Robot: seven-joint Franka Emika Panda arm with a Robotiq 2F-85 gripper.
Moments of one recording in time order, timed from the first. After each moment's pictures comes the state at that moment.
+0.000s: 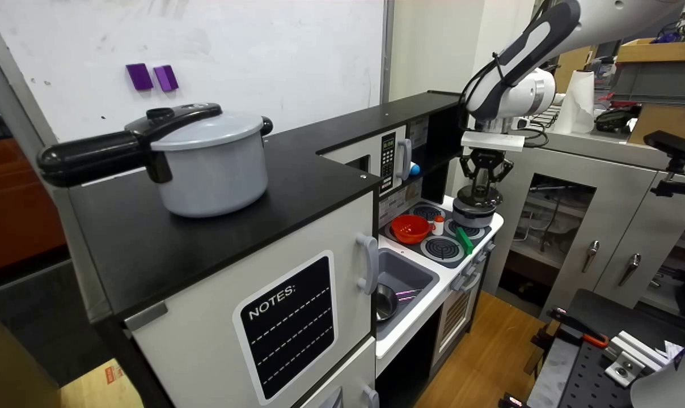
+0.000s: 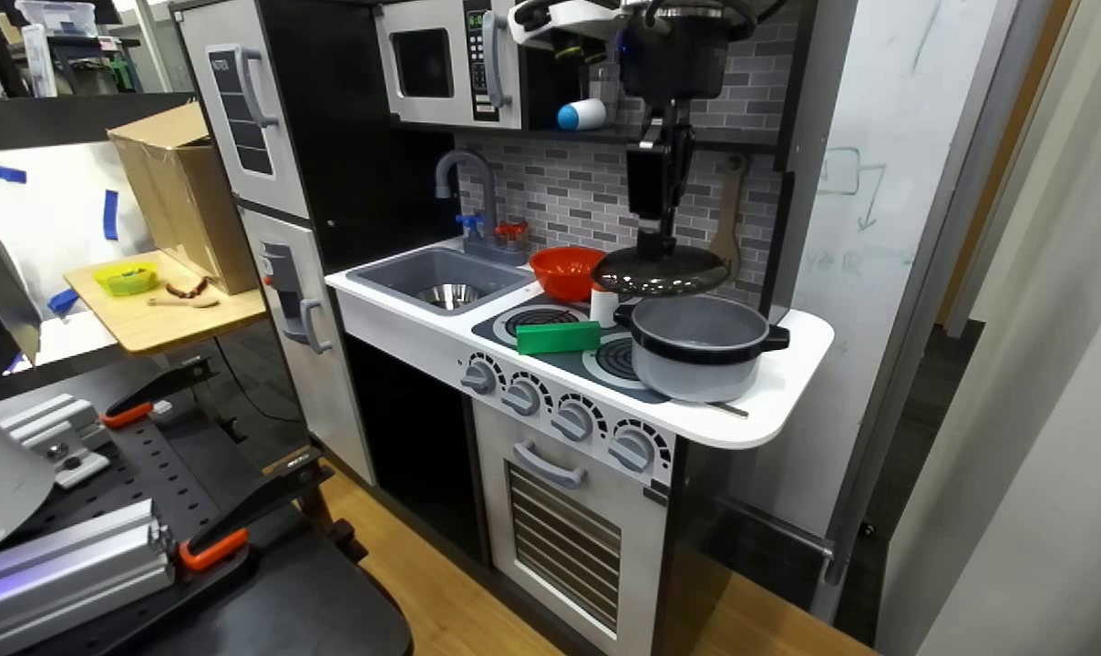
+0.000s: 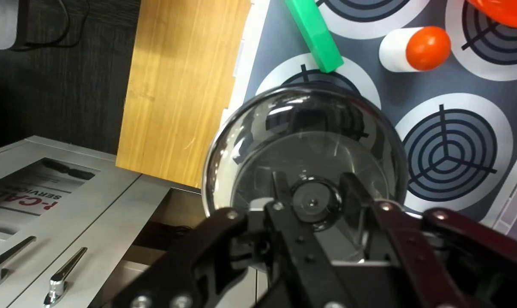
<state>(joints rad) -0.22 0.24 -0.32 -2.16 0.09 2.36 0.66</state>
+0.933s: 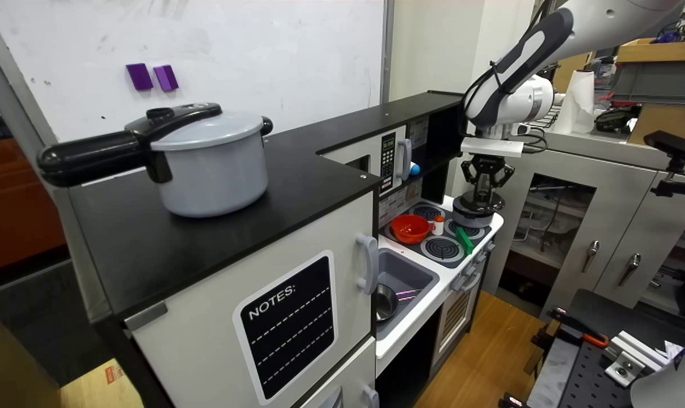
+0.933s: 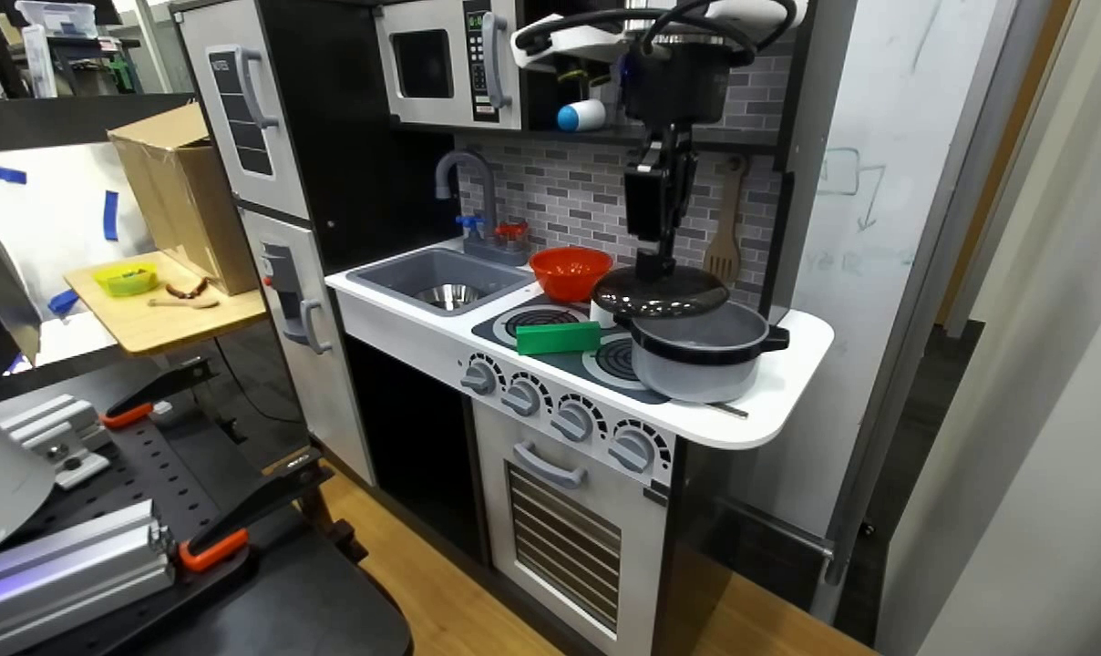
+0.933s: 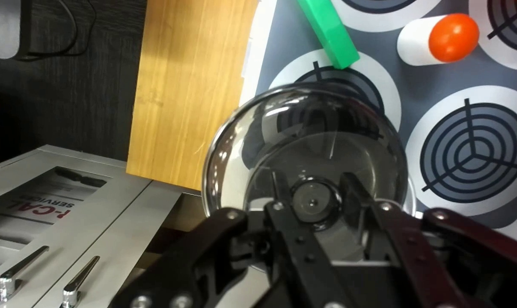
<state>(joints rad) -0.22 0.27 -0.33 -2.16 0.10 2.37 0.68</state>
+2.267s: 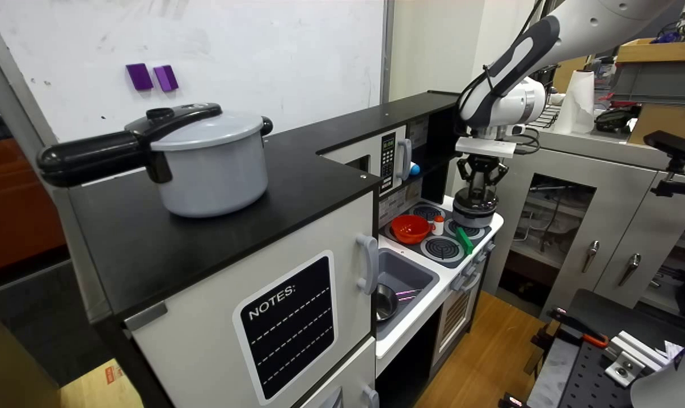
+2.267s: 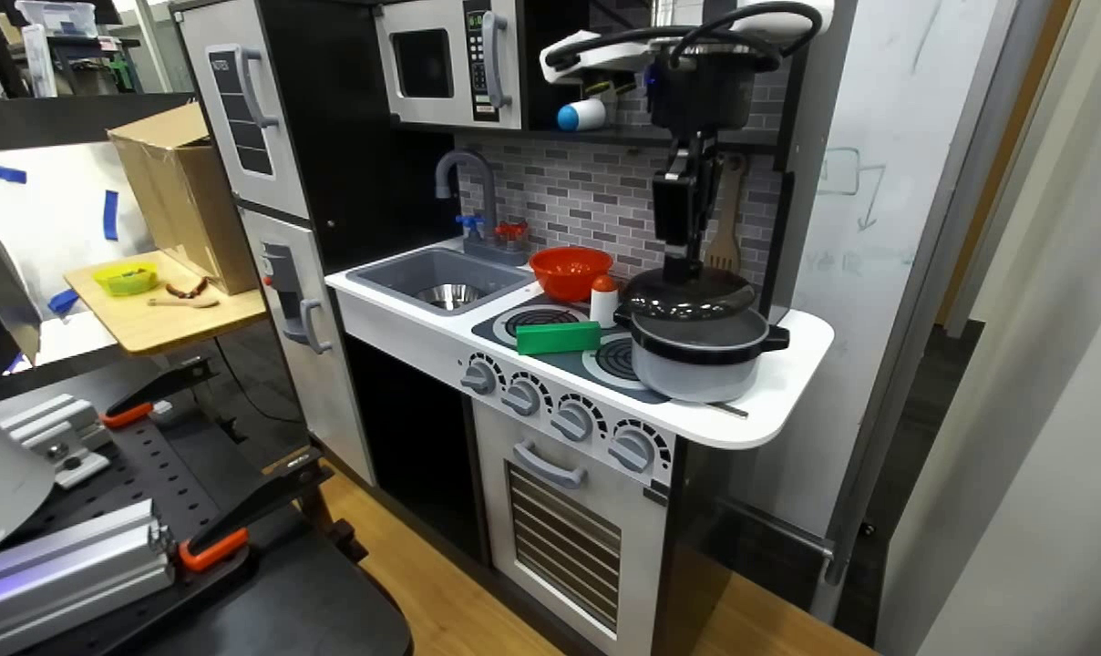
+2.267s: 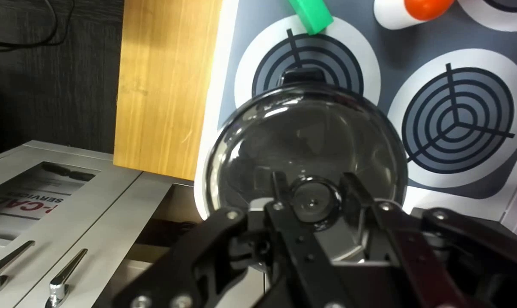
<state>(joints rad) -0.23 0.33 -0.33 -2.10 0.13 2.40 0.69</state>
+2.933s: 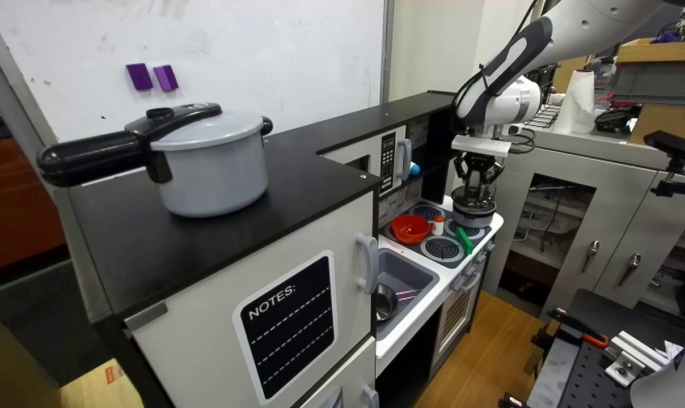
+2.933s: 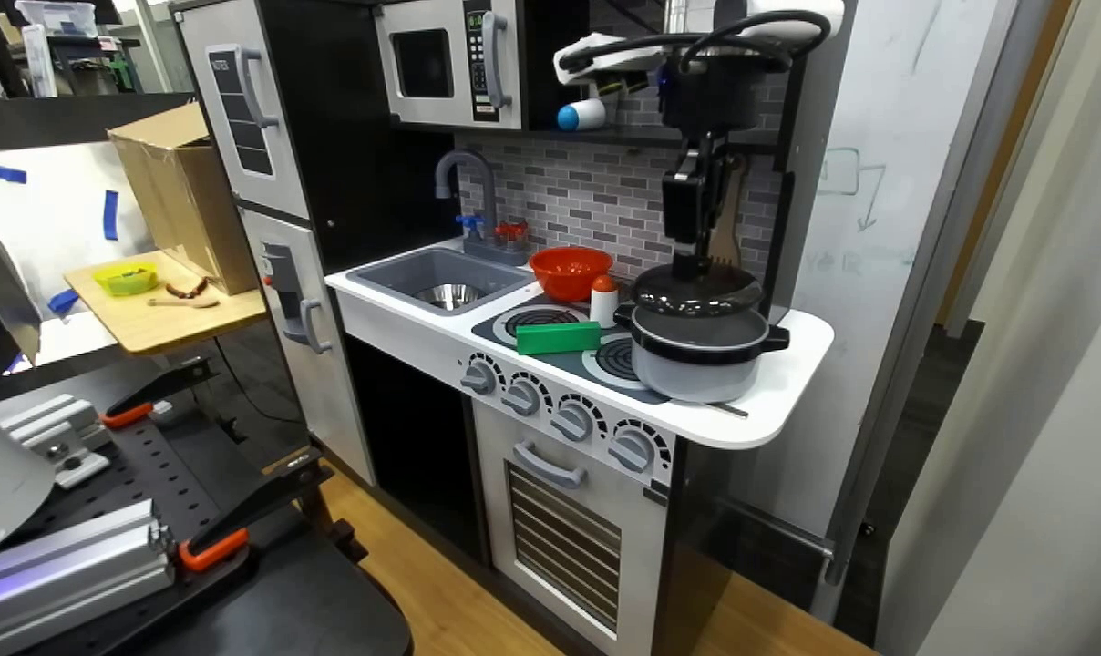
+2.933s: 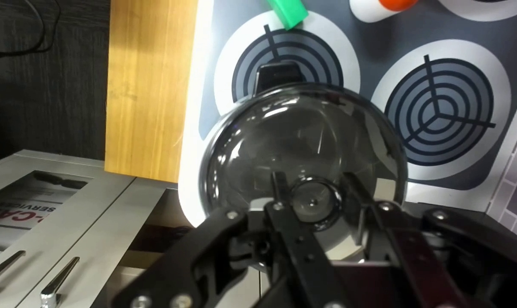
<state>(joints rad) -0.23 0.36 -0.33 -2.06 0.17 2.39 0.69</state>
